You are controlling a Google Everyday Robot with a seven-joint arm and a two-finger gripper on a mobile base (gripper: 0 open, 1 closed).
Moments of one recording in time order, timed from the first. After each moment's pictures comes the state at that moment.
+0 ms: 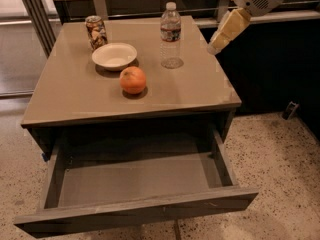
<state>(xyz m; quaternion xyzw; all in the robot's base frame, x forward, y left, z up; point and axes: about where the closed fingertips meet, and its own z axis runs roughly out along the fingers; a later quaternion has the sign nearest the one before) 0.655 -0.157 0.998 -0.56 0.75 0.05 0.36</state>
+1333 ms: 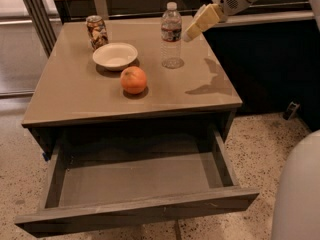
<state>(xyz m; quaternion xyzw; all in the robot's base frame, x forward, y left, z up) 0.723 -0.108 0.990 -0.53 0.72 0.13 0.43</state>
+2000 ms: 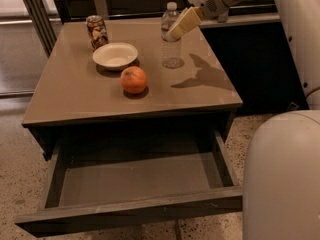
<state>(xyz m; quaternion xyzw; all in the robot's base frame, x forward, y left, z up) 0.752 -0.069 0.974 -0.53 0.71 0.17 0.43</state>
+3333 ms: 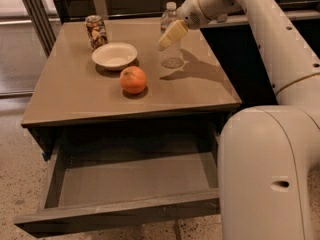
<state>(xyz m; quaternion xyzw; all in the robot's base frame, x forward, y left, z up) 0.791 -0.044 0.919 -0.53 0.73 0.18 0.40</state>
